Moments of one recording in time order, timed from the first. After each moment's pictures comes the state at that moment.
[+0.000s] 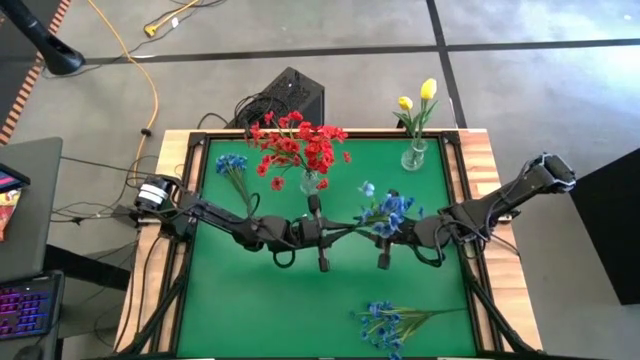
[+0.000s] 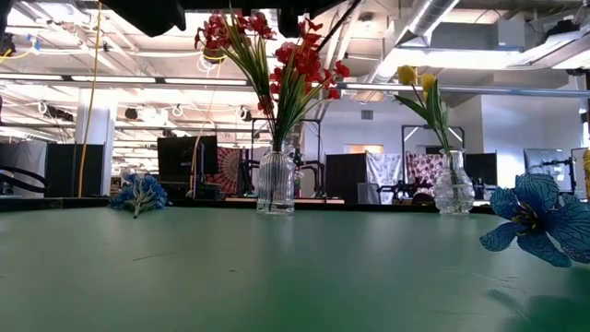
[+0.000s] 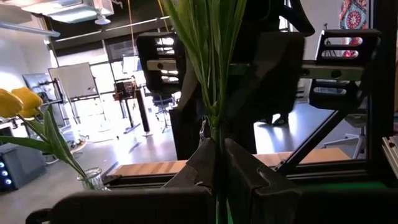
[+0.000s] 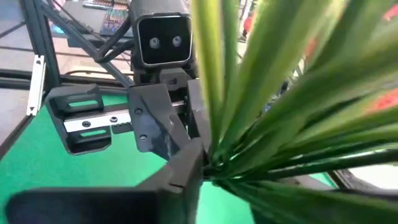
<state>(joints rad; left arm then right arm) -0.23 1.79 0.97 1.02 -0.38 0.22 0.45 1.20 0.91 0.02 0.66 0.01</state>
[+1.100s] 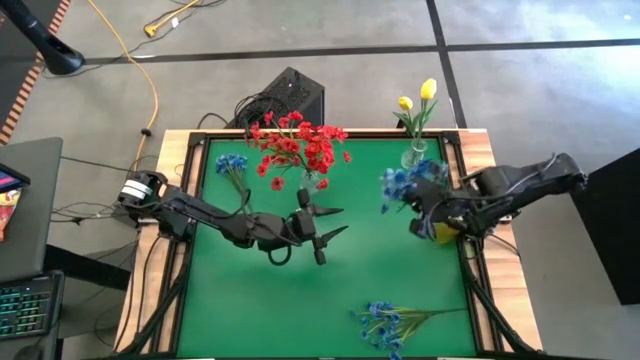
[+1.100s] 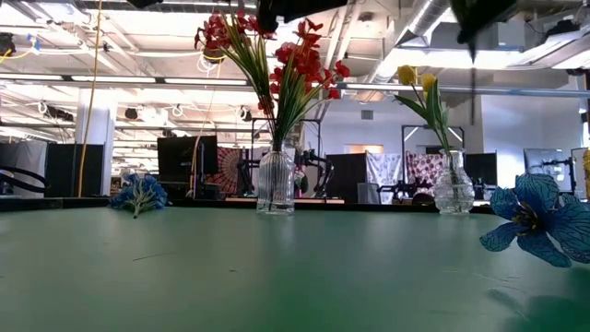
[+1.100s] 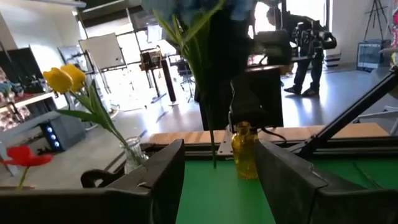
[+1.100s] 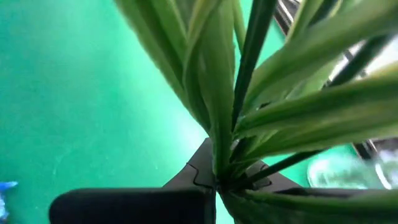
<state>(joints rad) -0.24 1.67 0.97 0.75 -0.54 0.20 0.30 1.05 1.19 -1.14 0.53 0.48</state>
